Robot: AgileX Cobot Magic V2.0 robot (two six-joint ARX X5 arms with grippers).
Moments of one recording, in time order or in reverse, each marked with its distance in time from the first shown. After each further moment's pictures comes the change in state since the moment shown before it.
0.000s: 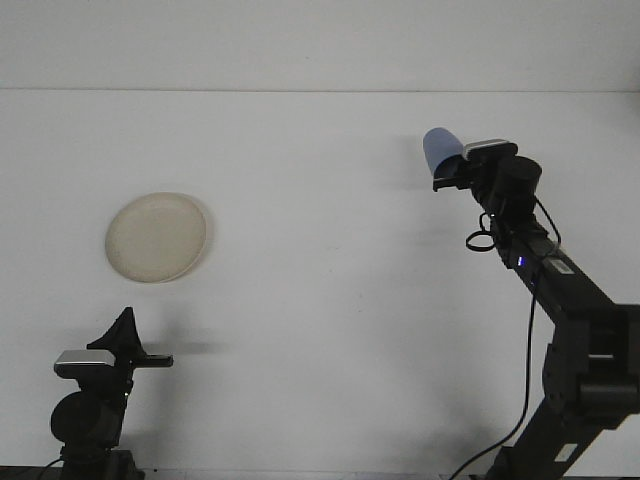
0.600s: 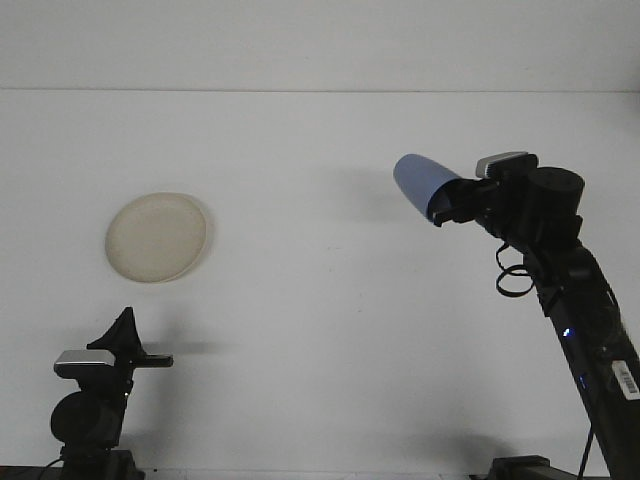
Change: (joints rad) left arm 0.000 0.000 0.000 0.001 0.000 0.000; right arm 0.092 -0.491 0.001 -0.650 -0.256 0.127
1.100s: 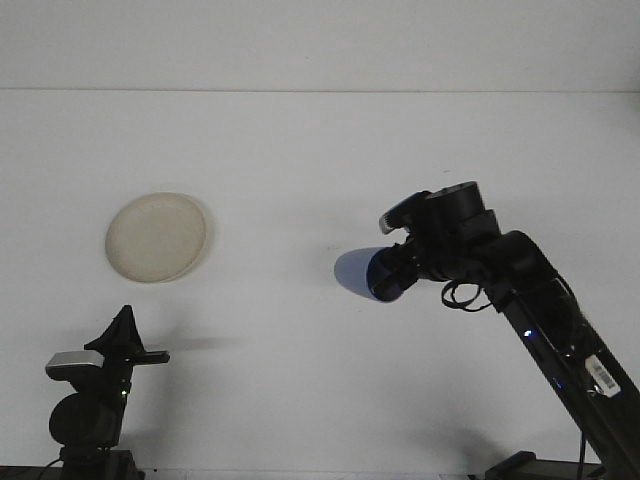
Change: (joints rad) left arm 0.000 0.000 0.000 0.030 0.000 -0.200; right arm 0.407 0.109 0.274 -0.750 0.188 -0.191
